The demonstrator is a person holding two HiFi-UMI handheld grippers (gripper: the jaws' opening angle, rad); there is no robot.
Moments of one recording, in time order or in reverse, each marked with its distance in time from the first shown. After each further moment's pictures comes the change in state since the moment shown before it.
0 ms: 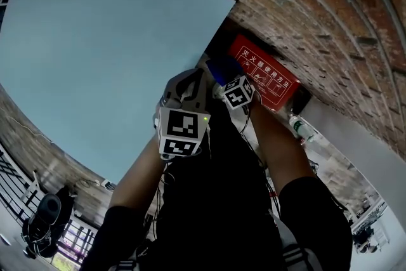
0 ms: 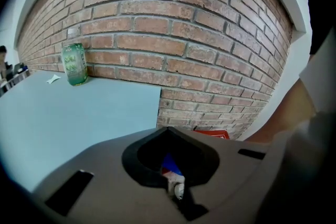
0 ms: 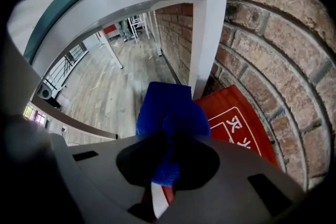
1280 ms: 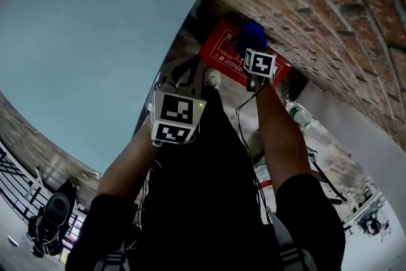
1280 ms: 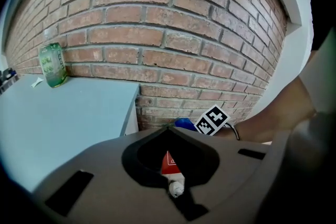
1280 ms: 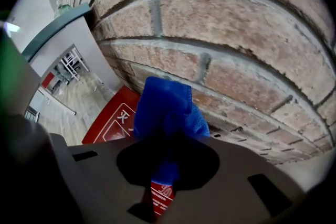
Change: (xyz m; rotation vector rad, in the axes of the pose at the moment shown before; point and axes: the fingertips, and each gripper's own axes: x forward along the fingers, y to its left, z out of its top) left arm 0.033 -0.057 0.003 0.056 0.042 -0.067; right arm -0.052 -0.168 -0.064 0.641 -0.061 -0.300
